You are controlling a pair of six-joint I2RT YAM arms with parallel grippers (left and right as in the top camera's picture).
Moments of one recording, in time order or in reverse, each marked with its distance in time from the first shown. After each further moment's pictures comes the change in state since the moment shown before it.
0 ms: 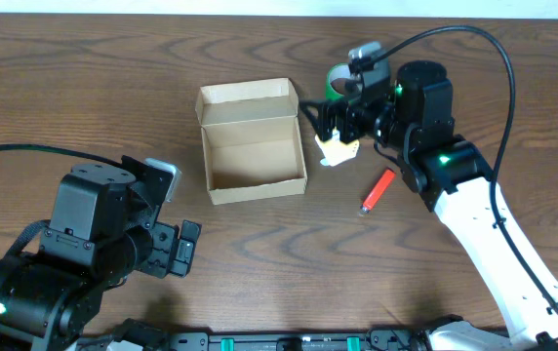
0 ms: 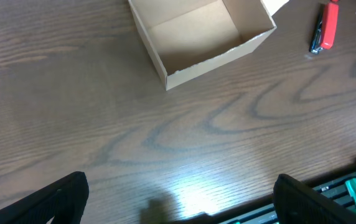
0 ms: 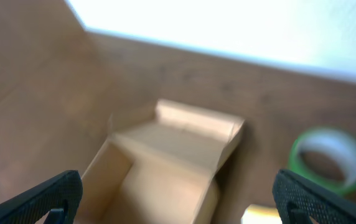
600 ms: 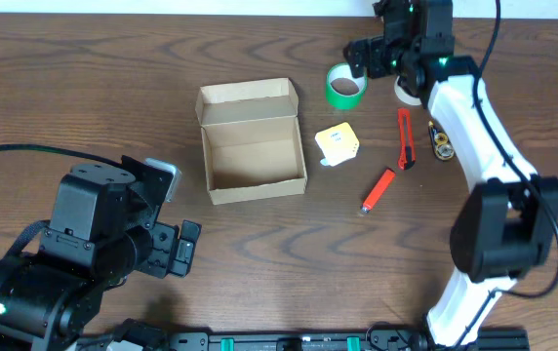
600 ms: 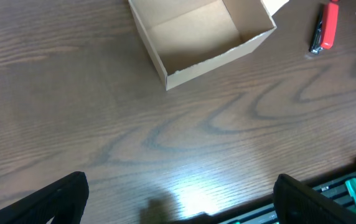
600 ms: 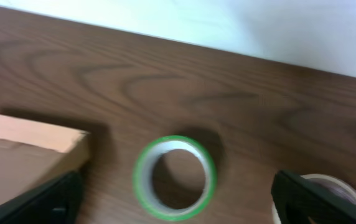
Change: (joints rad) left arm 0.000 0.000 0.000 0.000 0.000 0.000; right arm -0.220 0.616 0.551 -0.248 0.124 -0.204
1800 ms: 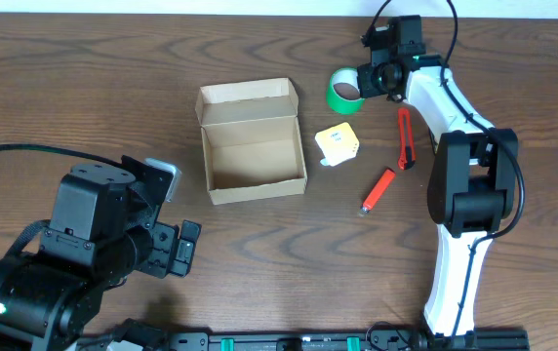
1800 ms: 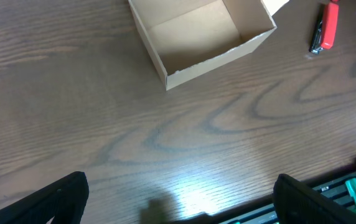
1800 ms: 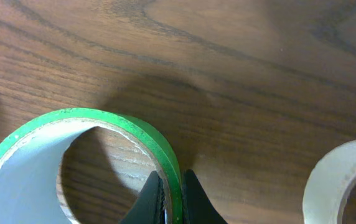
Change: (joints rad) left arm 0.000 0.000 0.000 0.000 0.000 0.000; right arm -0.007 0.285 0.101 -0.086 0.082 -0.006
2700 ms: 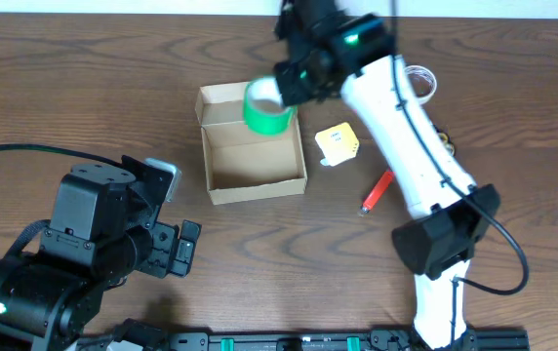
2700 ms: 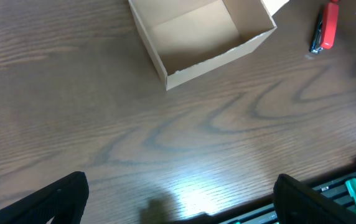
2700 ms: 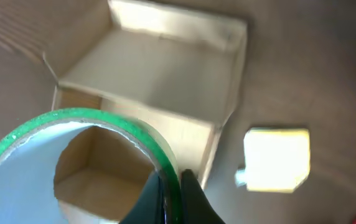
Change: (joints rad) left arm 0.000 0.000 0.000 0.000 0.000 0.000; right arm 0.431 -0.178 0.469 -0.772 0.082 0.299
